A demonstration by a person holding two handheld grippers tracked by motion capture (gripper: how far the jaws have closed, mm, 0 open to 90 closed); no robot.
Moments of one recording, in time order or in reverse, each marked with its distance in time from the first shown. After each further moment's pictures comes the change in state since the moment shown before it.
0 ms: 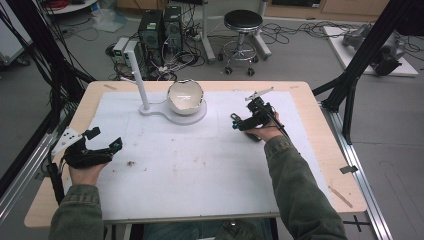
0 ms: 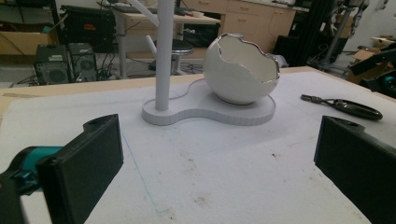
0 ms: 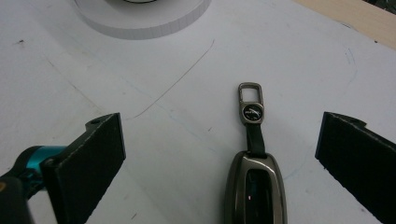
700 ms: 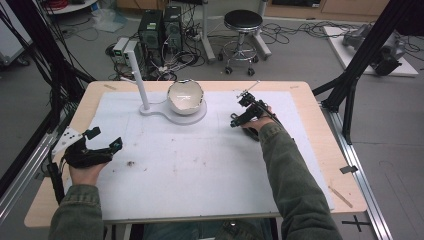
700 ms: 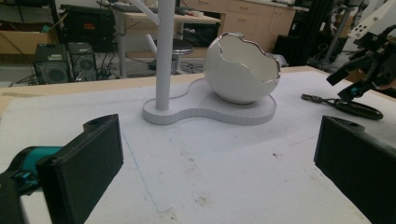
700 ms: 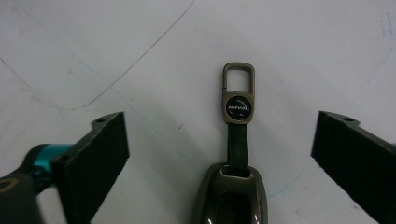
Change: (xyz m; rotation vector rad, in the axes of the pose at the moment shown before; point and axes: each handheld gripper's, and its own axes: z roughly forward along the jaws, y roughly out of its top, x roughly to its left) left arm 0.001 -0.001 0.002 0.000 0.001 -0.004; right arm -0.023 0.018 0.047 0.228 0.014 -0.017
